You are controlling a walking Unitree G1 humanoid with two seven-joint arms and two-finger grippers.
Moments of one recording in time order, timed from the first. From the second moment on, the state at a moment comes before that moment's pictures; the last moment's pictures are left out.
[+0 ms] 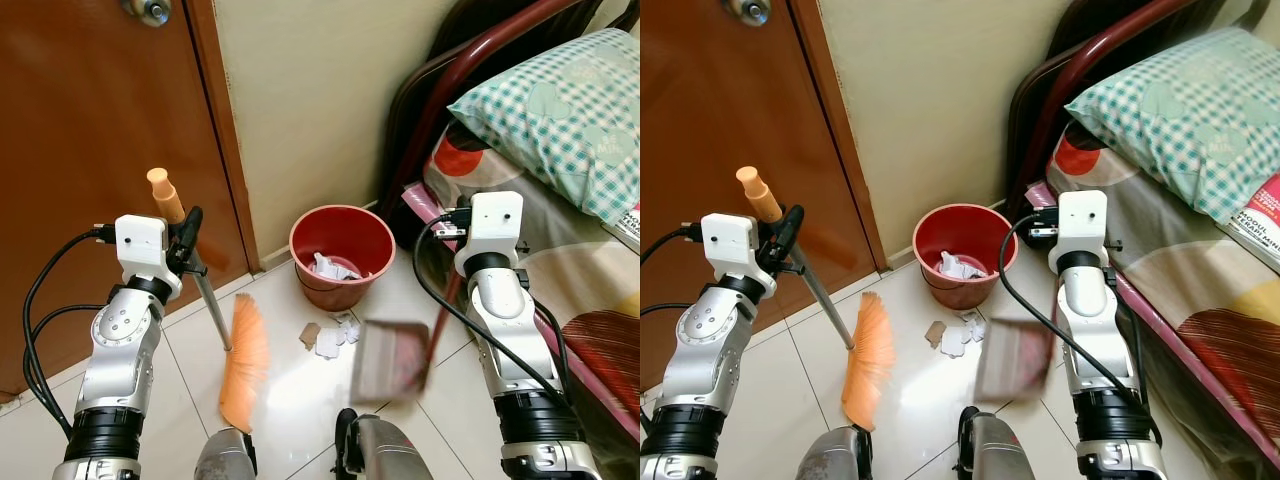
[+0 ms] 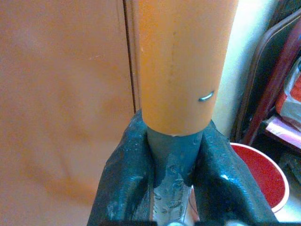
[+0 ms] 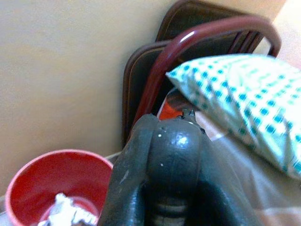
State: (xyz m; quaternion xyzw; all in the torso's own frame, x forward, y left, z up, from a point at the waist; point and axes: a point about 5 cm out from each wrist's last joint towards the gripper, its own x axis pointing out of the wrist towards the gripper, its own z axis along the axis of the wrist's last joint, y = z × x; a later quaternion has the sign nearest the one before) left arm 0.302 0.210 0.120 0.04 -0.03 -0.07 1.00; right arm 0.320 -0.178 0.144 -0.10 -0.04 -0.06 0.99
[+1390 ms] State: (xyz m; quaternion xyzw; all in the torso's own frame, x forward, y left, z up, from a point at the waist) left arm 0.297 0.146 0.147 -0.12 -0.05 -0.20 0.97; right arm 0.341 -0.077 0.093 -0.09 -0.02 0.10 0.99
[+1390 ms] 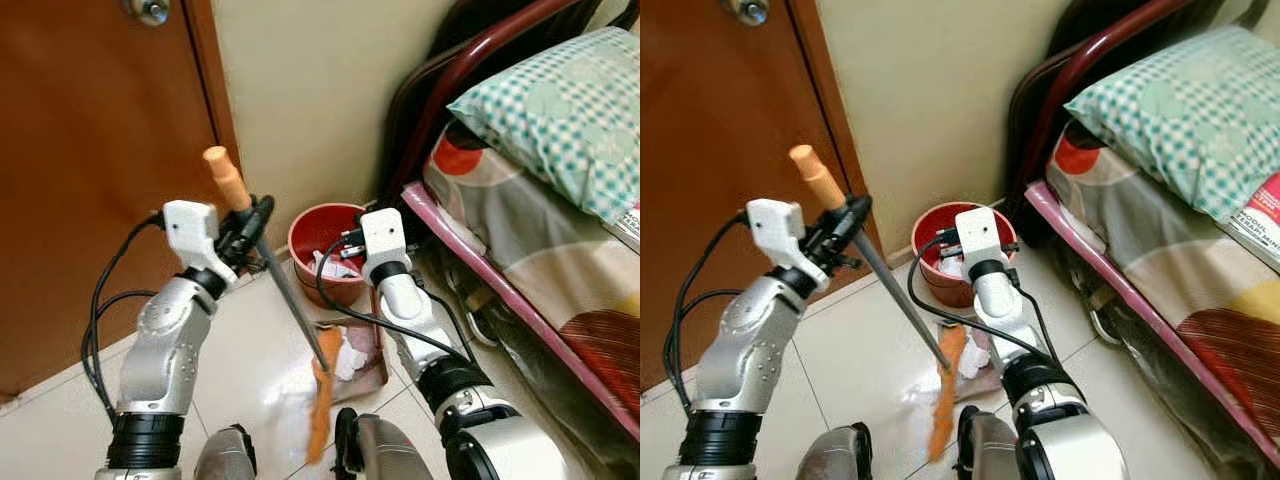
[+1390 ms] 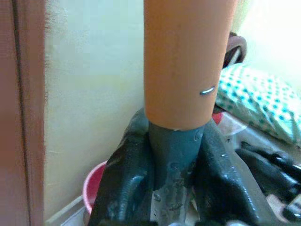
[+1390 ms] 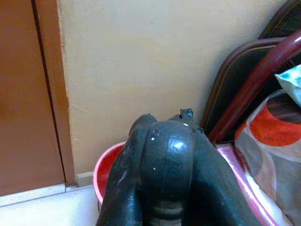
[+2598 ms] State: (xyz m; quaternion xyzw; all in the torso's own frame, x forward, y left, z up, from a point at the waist) left arm 0.280 0.222 0.102 -0.04 -0.01 -0.05 1.00; right arm 0.302 -0.135 0.078 -0.05 -0.02 0.09 0.99
